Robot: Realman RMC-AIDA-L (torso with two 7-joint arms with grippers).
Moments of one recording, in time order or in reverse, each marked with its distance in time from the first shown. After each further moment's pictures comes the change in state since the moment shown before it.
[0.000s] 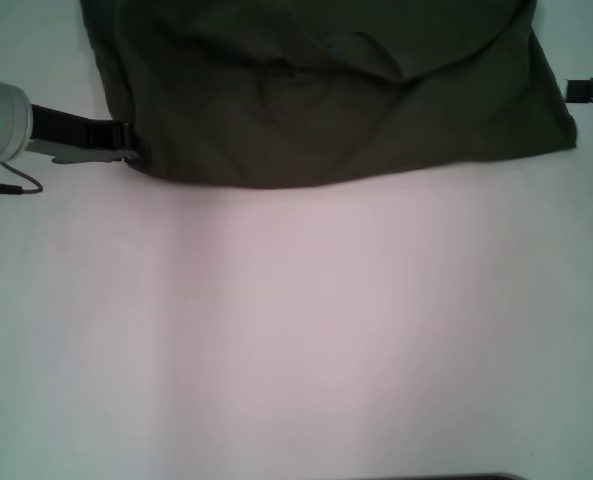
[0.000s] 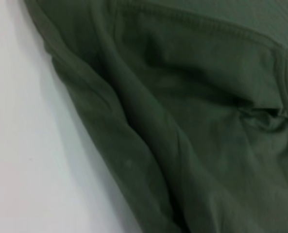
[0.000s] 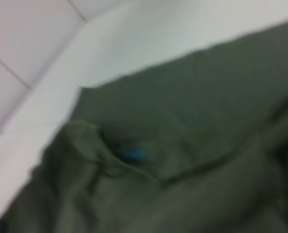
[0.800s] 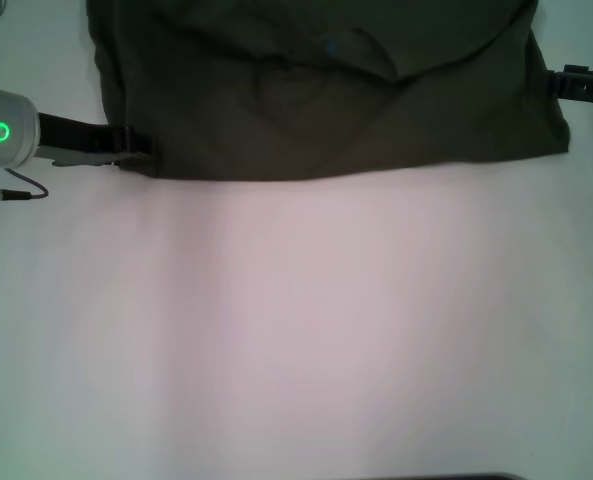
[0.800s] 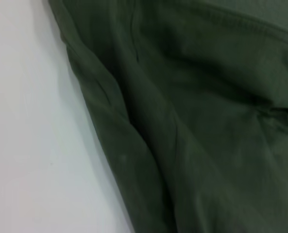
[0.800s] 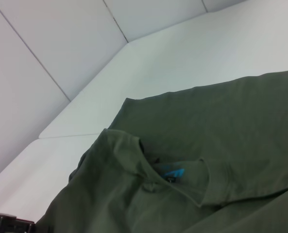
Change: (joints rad) left arm 0.009 -0.018 0.013 0.040 0.013 -0.113 0.009; right arm -0.034 0.087 0.008 -0.021 0.135 -0.001 -0.248
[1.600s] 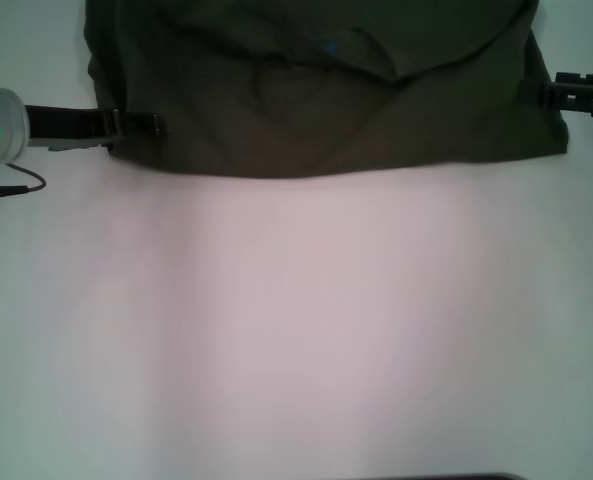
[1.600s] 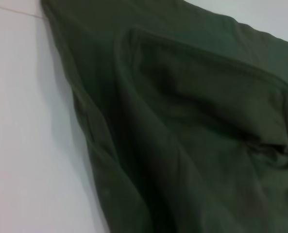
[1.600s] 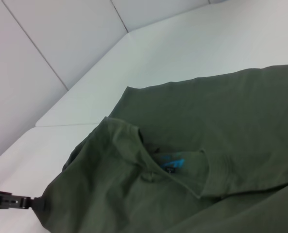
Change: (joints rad) left arm 0.043 -0.011 -0.046 -0.001 -0.115 -0.061 0.120; right arm -0.010 0.010 -0.043 -0.022 -0.007 0.020 -0.001
